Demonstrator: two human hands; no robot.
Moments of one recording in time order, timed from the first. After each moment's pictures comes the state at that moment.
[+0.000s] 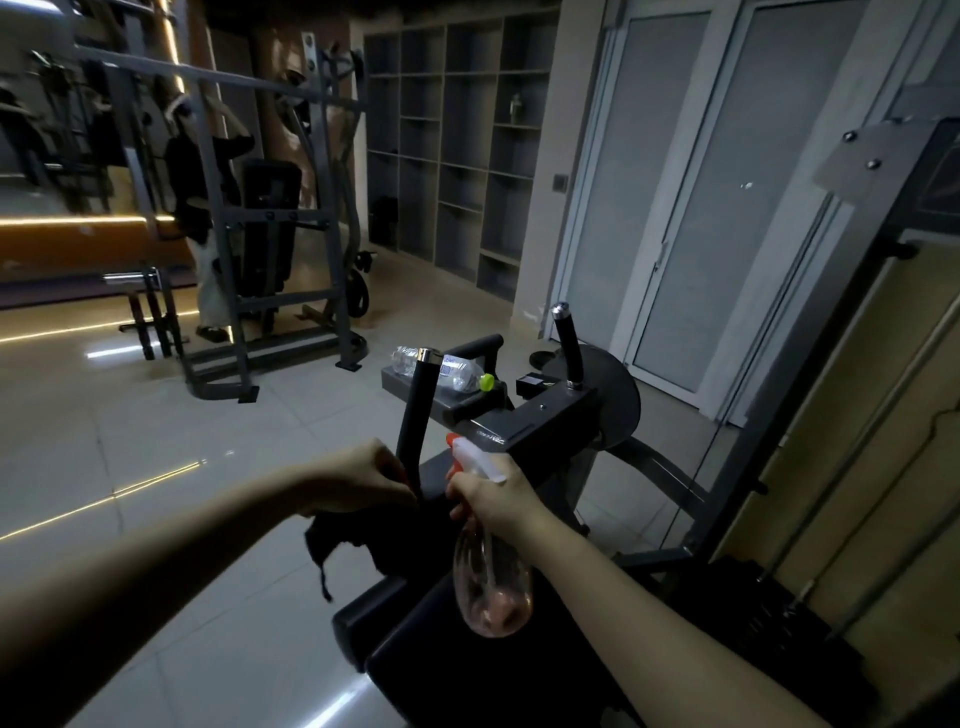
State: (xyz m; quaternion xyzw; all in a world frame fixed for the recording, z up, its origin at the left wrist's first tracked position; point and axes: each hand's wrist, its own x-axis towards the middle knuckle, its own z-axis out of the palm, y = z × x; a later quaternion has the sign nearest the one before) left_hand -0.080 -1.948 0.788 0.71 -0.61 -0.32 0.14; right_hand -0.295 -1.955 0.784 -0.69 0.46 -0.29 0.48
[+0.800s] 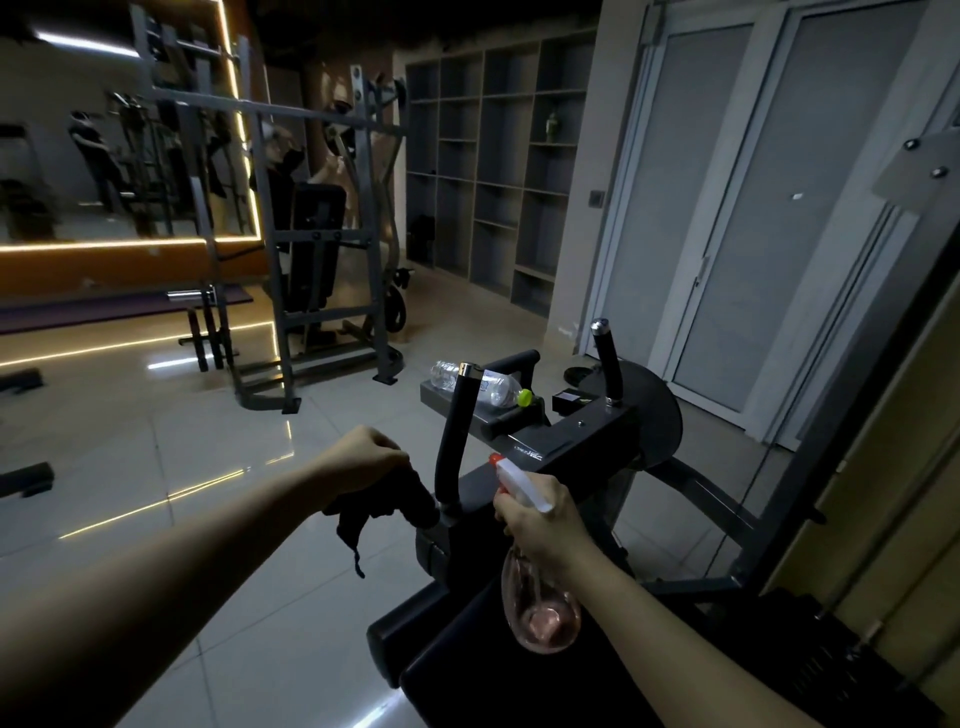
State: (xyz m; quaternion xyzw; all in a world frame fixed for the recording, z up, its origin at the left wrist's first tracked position) left_hand -0.045 -1.947 0.792 0.75 -0.52 -0.29 0.28; right_hand -0.300 -1.964 0.761 -0.74 0.48 -0.32 0.35
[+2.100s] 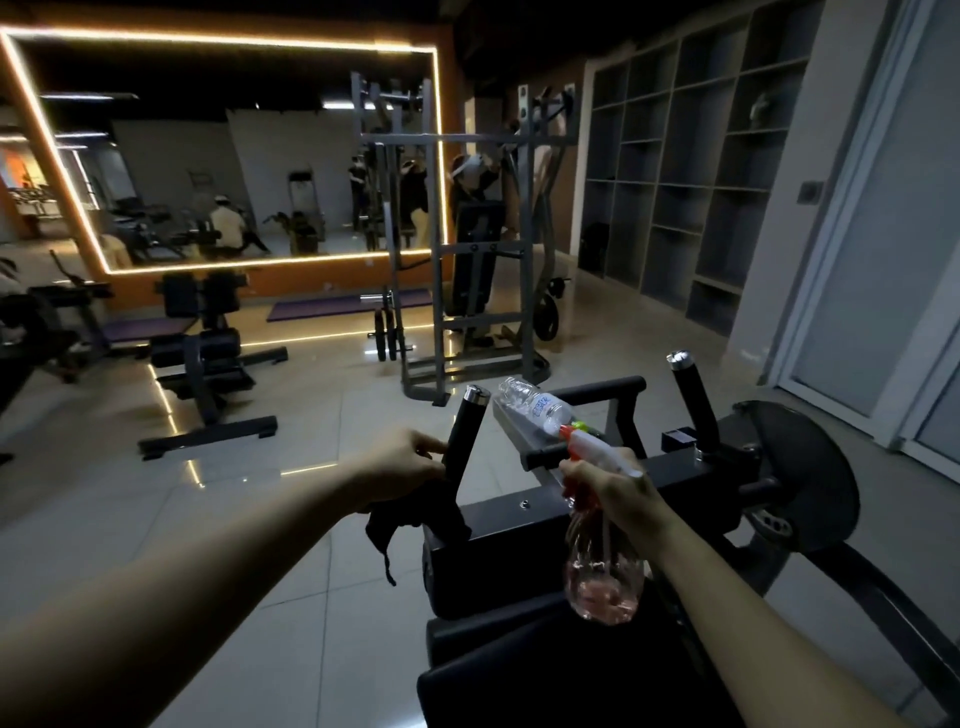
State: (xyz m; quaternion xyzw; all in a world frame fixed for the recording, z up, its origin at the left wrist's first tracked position) left_hand -0.148 -1.967 0.833 0.80 -0.42 -0.30 0.31; right_hand -0.377 -2.136 0.784 -0.71 0.19 -0.28 0.62
